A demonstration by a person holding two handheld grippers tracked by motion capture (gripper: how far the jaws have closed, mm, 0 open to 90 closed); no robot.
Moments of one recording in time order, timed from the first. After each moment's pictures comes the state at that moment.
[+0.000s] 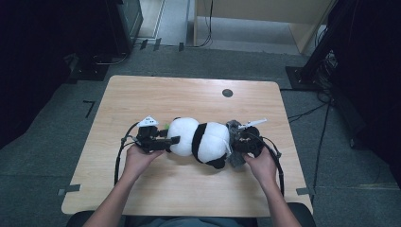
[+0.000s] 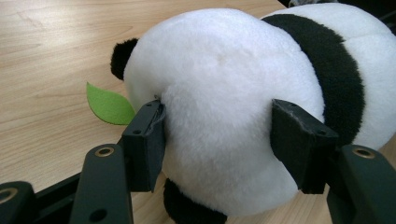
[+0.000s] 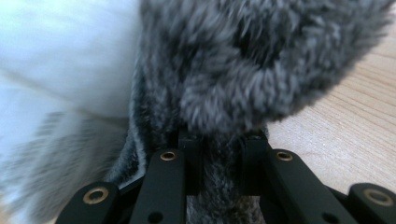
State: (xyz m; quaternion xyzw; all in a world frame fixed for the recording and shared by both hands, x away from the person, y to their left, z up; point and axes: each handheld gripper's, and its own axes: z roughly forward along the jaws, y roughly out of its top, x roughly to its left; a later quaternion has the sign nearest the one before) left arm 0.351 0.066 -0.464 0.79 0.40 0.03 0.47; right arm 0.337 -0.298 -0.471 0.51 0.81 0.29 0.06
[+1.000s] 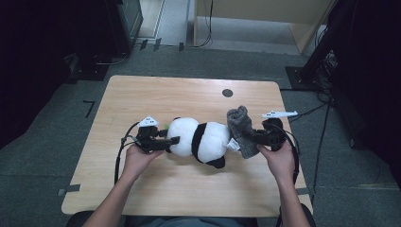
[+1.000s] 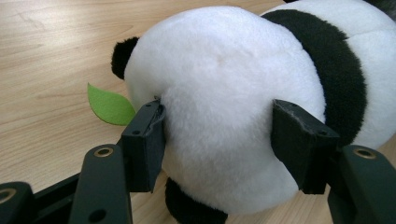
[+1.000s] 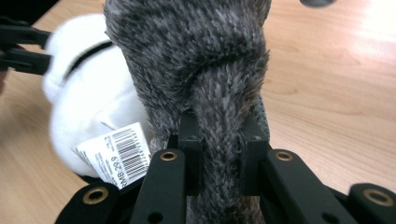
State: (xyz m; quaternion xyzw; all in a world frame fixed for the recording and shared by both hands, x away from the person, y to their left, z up) left arm 0.350 0.067 -0.463 0.79 0.39 0.03 0.47; right arm 0.315 -0.337 -0.399 0.51 0.76 0.40 0.08
